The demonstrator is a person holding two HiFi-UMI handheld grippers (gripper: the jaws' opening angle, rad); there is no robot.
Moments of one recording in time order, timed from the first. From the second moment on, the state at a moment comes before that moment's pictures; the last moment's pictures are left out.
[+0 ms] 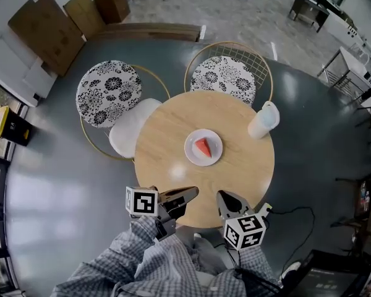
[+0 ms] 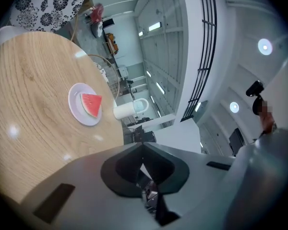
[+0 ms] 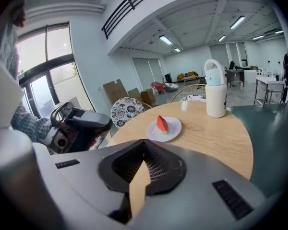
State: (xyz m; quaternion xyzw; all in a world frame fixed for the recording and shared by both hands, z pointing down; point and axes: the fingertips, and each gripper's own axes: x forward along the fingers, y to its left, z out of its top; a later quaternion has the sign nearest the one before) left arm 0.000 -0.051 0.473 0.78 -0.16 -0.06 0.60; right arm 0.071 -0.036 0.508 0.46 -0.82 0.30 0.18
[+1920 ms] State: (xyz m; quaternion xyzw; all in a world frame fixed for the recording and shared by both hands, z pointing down) left arm 0.032 0.123 0.392 0.85 -0.12 -0.08 0.51; right arm 0.108 0.120 0.399 0.50 -0.84 0.22 0.01
